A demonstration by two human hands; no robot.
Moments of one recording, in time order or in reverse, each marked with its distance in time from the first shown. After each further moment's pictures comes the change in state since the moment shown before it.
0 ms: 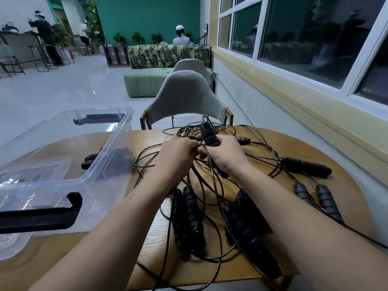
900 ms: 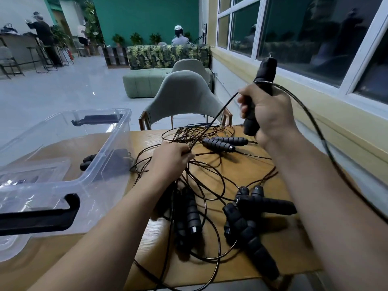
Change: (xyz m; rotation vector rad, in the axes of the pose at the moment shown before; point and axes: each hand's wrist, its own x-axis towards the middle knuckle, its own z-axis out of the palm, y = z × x) left_hand -0.008 -0.018 0.010 -0.022 -0.092 -0.256; right_hand -0.007 -0.088 -0.070 0.609 0.299 -0.095
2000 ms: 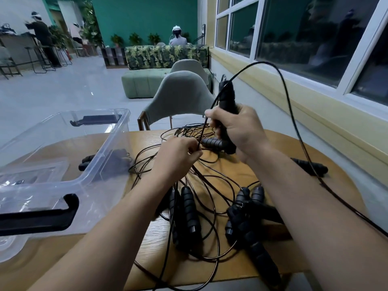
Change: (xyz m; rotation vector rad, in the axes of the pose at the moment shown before) left_hand -0.003 0.025 -0.010 -0.061 0.068 0.144; right_hand -0.013 0.037 0.015 -0.180 -0.244 0.068
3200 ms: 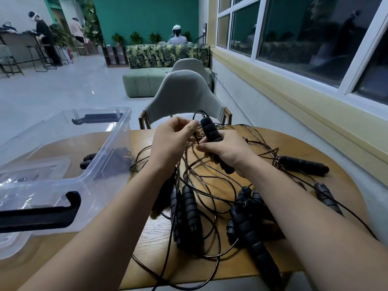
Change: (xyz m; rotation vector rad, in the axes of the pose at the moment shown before) left_hand 0.005 0.019 -0.028 -0.894 0.192 -0.302; right_hand 0.002 0.053 -0.010 -0.344 -0.204 0.118
